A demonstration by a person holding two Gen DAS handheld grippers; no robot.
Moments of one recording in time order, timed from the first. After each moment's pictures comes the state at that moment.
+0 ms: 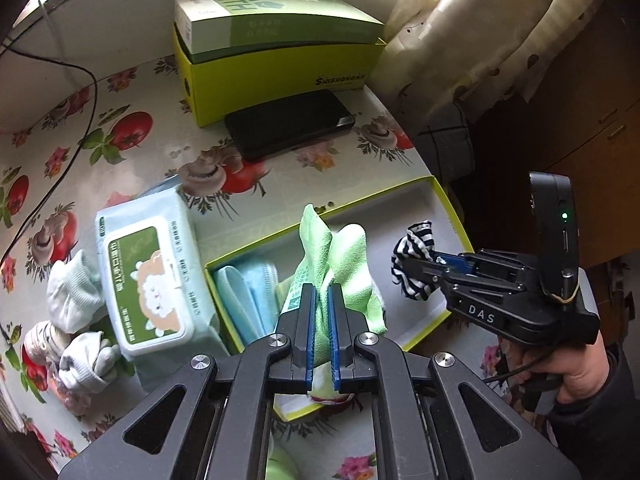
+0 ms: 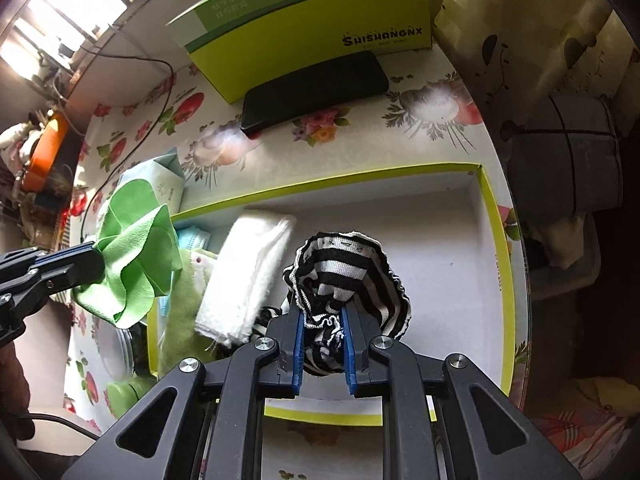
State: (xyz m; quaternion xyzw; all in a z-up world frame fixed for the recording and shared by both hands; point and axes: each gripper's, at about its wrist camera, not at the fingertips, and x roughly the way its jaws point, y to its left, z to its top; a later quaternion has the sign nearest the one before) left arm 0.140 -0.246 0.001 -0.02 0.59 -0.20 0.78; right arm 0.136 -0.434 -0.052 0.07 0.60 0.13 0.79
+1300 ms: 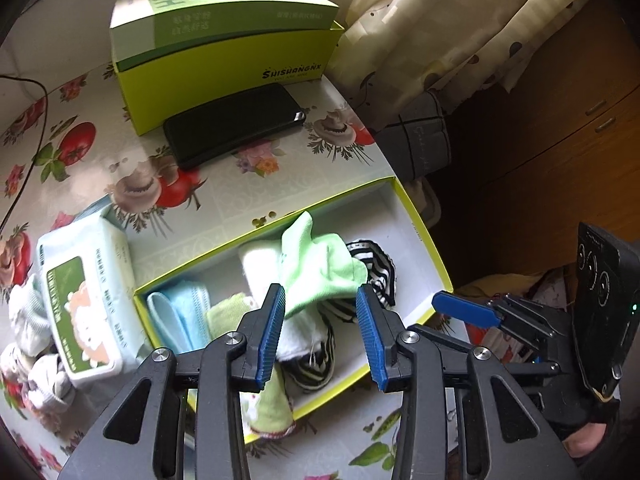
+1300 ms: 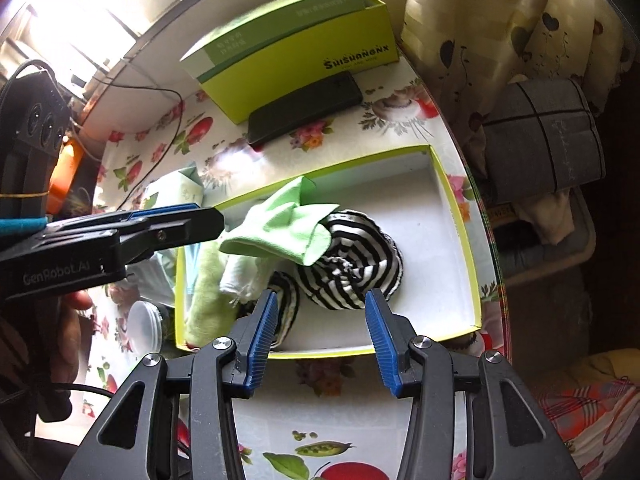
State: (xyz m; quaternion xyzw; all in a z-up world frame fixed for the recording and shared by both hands) left arm 0.145 -0.292 -0.005 -0.03 0.59 -0.24 0.77; right arm 0.082 -0.454 -0.008 0.12 0.56 0.12 0.81
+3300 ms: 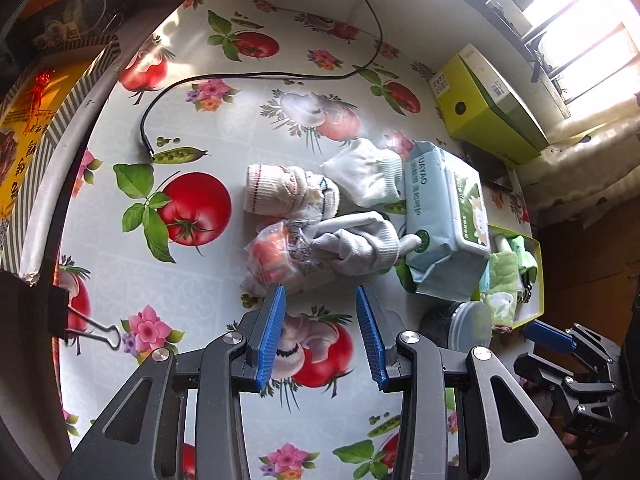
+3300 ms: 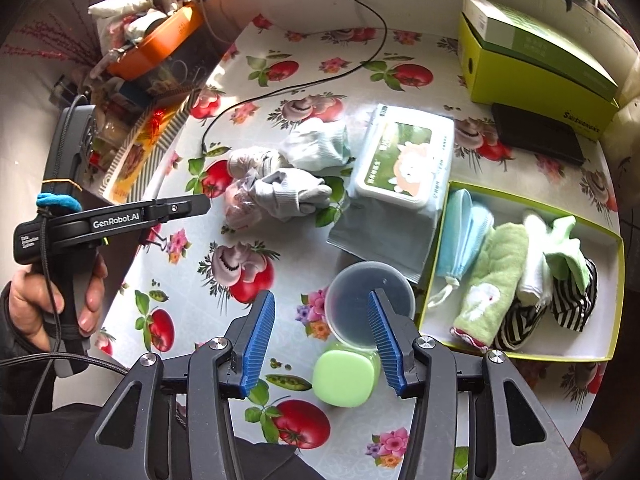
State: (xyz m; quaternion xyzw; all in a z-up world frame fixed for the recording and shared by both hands) left arm 0.040 0.043 -0.032 -0.21 0.57 -0.02 0.79; right arm 0.047 -0.195 0.021 -0.04 0.59 0.27 0.76
